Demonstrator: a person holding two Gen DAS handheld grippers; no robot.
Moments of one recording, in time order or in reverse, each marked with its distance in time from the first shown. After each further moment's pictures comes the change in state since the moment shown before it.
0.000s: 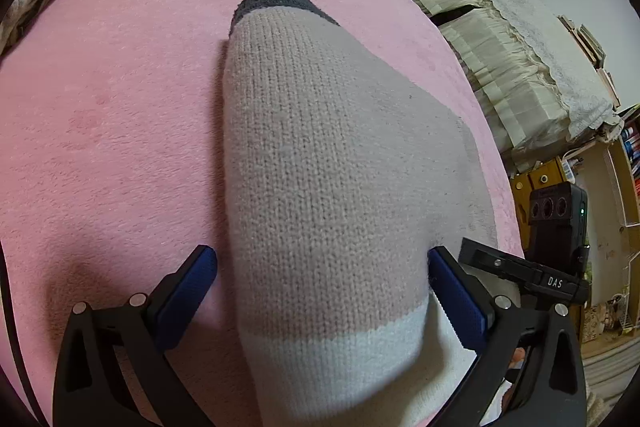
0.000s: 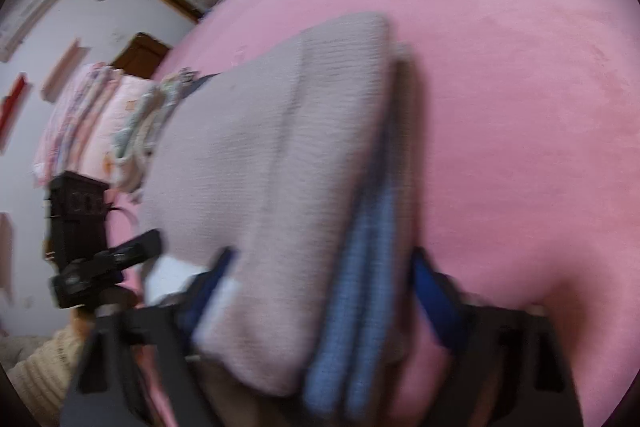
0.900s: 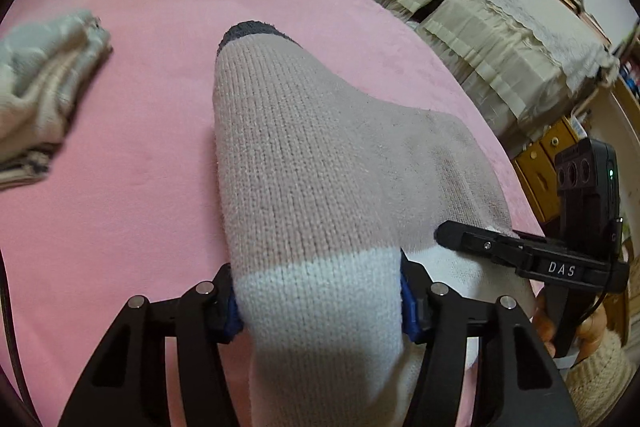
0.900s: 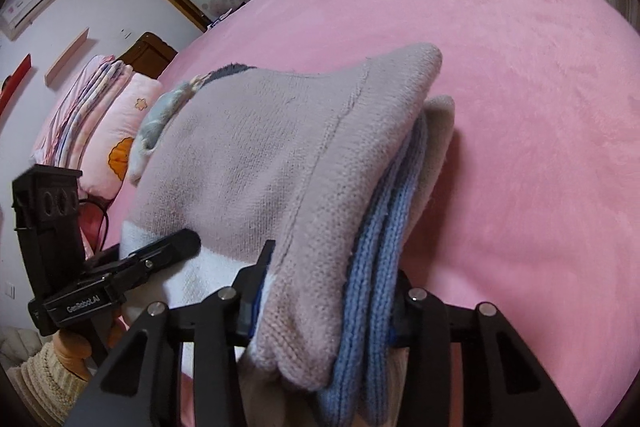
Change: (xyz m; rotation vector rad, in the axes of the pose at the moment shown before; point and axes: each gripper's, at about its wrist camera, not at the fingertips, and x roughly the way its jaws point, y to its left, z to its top) left arm -0.089 -0.074 -0.019 0.216 -0.081 0.144; right arm -0.037 0.085 -0.029 -0.071 -0.094 -0.115
